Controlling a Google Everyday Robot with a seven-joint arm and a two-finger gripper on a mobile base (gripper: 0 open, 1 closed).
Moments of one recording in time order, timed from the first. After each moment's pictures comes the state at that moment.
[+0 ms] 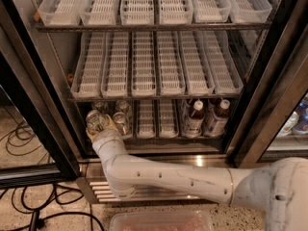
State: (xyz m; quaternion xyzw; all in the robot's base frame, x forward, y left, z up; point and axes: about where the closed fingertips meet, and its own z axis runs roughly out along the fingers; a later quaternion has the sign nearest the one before) arm 0.636 0.183 0.657 -0.27 0.71 0.04 0.65
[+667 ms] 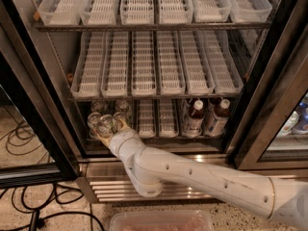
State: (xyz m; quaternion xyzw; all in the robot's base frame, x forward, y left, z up) arm 0.610 0.131 0.663 -0.30 0.73 0.09 0.60
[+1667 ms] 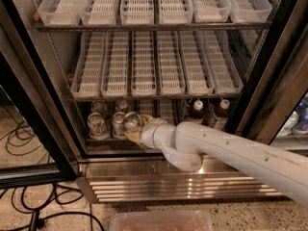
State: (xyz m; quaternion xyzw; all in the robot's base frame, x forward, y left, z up) arm 0.621 0.050 0.658 -0.39 0.75 0.12 0.52
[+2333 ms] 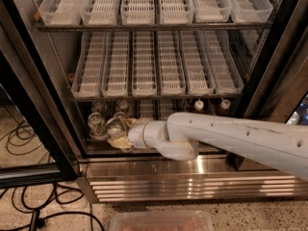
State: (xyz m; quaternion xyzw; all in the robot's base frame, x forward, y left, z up) arm 0.587 0.104 0.664 -0.47 0.71 0.21 0.47
